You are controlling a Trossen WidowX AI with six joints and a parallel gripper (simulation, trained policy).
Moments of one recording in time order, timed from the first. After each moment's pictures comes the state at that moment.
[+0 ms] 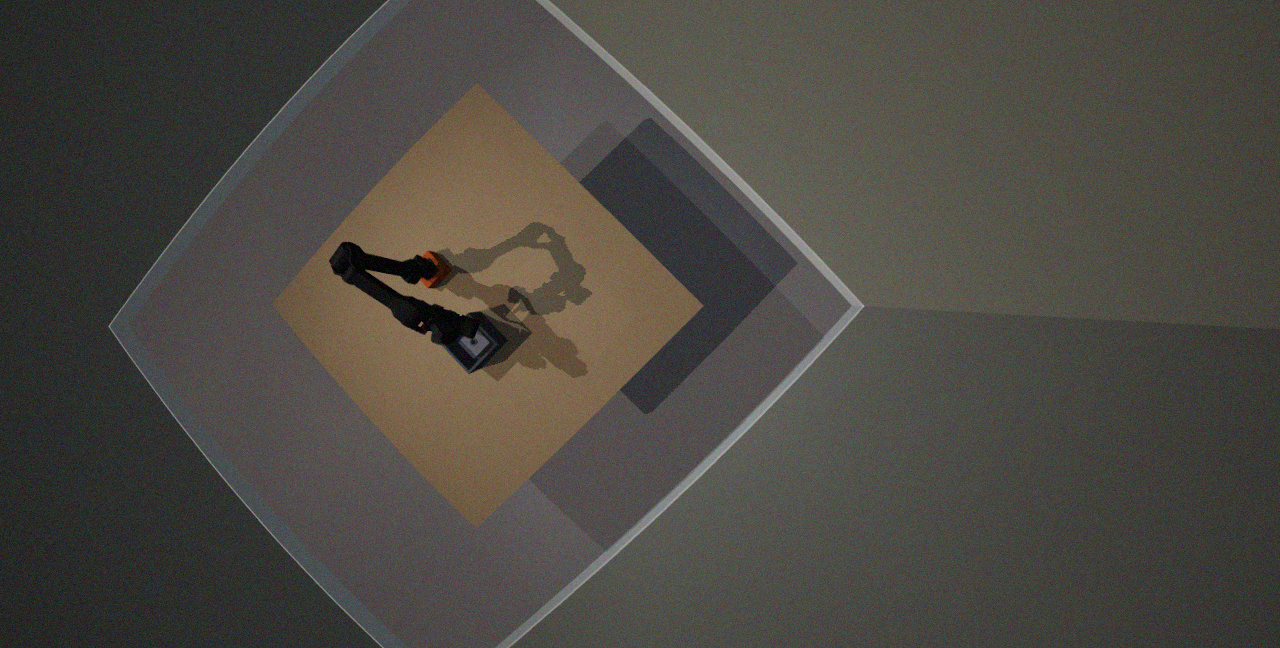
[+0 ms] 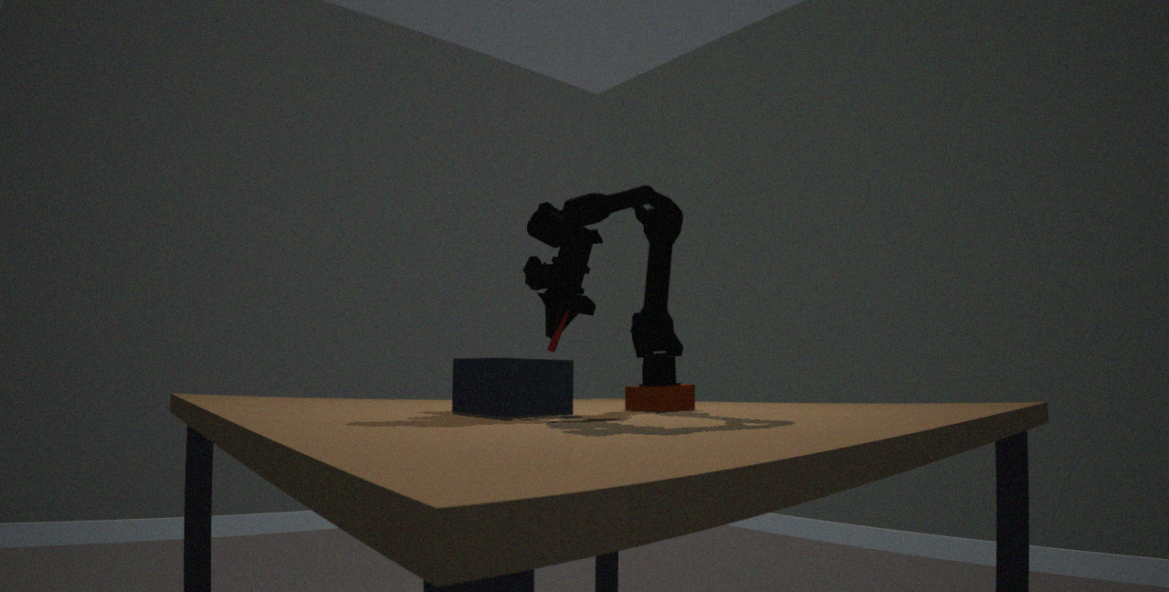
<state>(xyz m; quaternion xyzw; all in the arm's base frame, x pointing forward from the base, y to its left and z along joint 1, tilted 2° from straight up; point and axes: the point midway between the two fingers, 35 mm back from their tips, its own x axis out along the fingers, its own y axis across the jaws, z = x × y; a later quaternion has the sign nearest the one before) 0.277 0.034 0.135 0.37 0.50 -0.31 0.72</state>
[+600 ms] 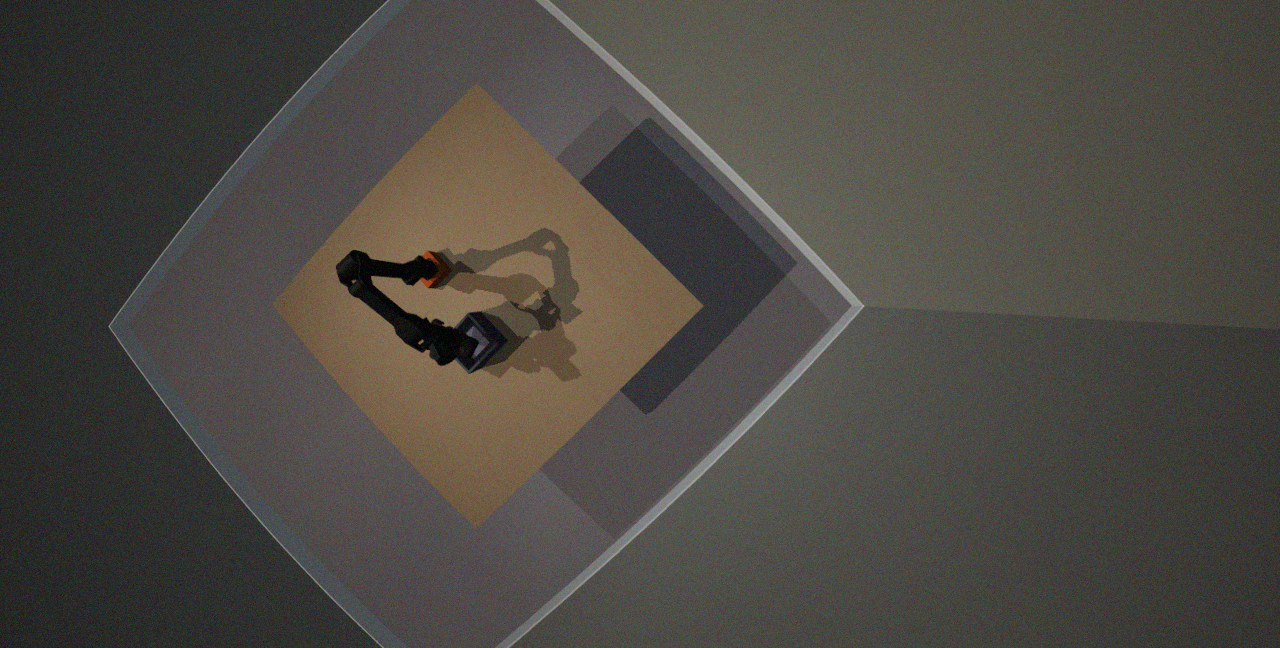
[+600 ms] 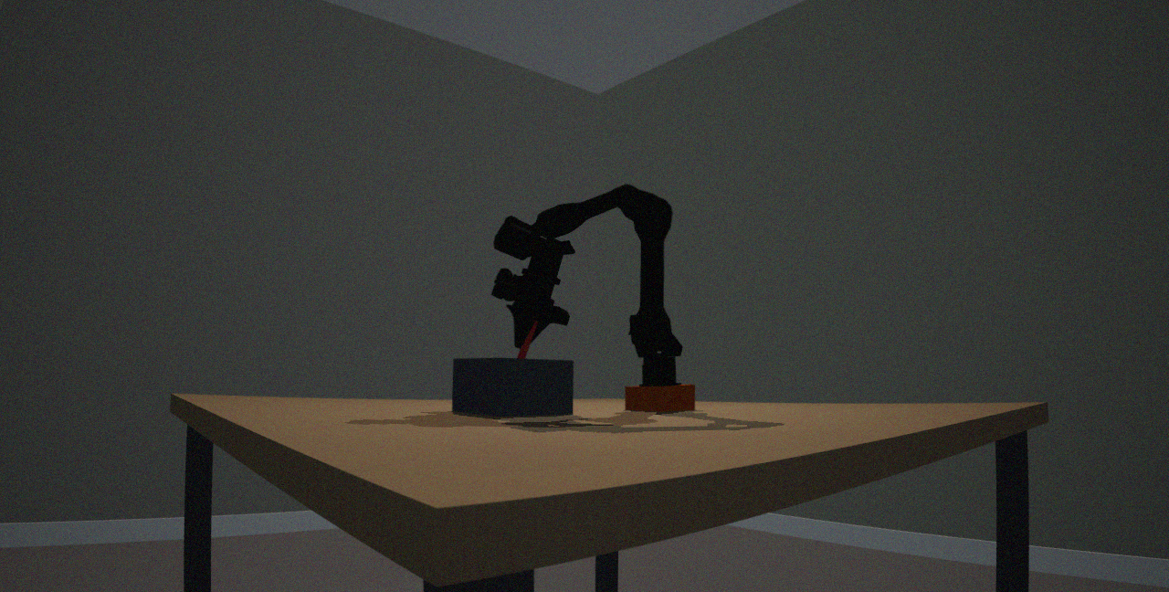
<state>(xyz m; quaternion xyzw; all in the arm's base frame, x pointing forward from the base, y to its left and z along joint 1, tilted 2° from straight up) 0.314 -0.015 0.119 0.39 0.48 -0.34 0.71</state>
